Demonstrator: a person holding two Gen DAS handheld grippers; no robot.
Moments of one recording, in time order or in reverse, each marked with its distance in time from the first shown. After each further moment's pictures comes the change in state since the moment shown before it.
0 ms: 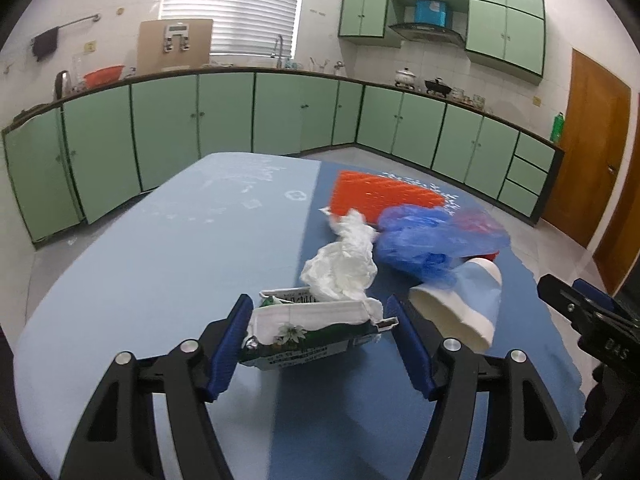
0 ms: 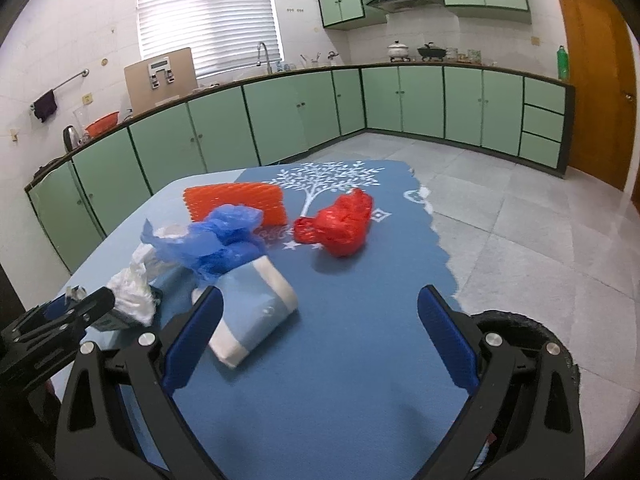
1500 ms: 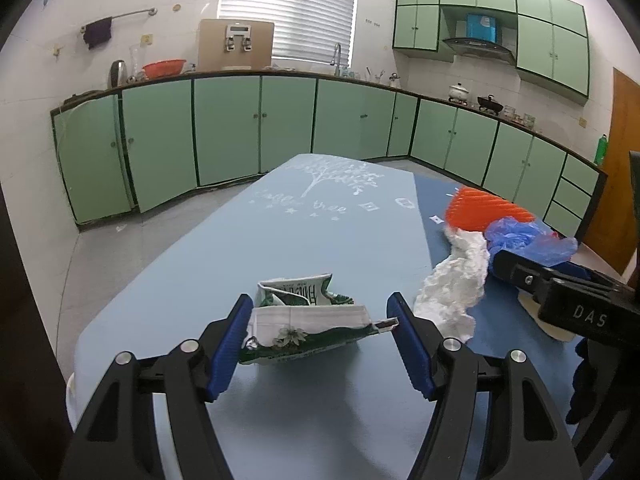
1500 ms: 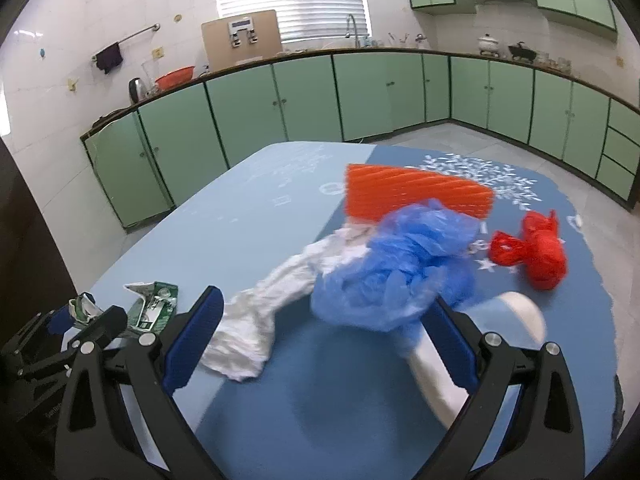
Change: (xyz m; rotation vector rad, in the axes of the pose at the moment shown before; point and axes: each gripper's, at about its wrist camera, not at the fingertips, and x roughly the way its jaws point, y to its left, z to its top) left arm -0.018 0.104 -0.016 -0.075 -0.030 0.157; right arm 0.059 0.146 0.014 -0.171 0.095 0.222
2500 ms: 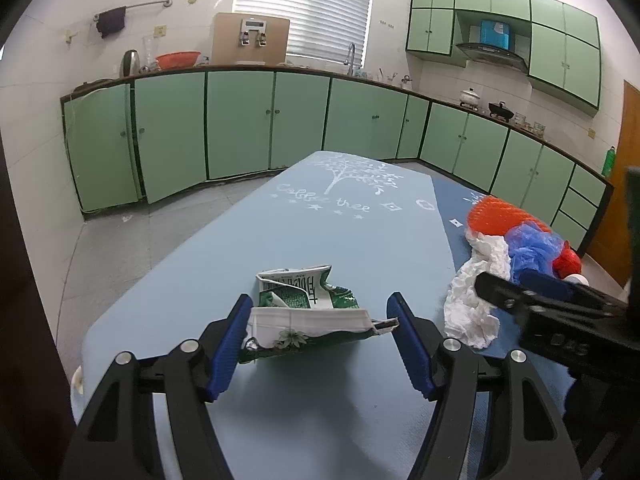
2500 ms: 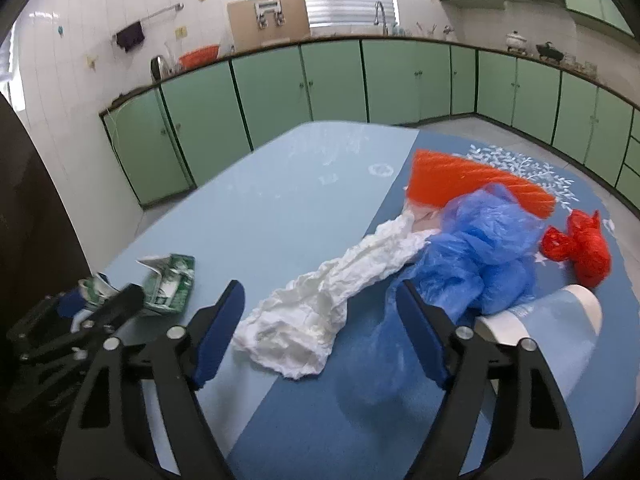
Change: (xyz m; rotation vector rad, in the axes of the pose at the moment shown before) left arm 0.002 0.022 -0.003 -0.041 0.001 0.017; right arm 0.024 0.029 -0.006 -0.049 0.075 0.060
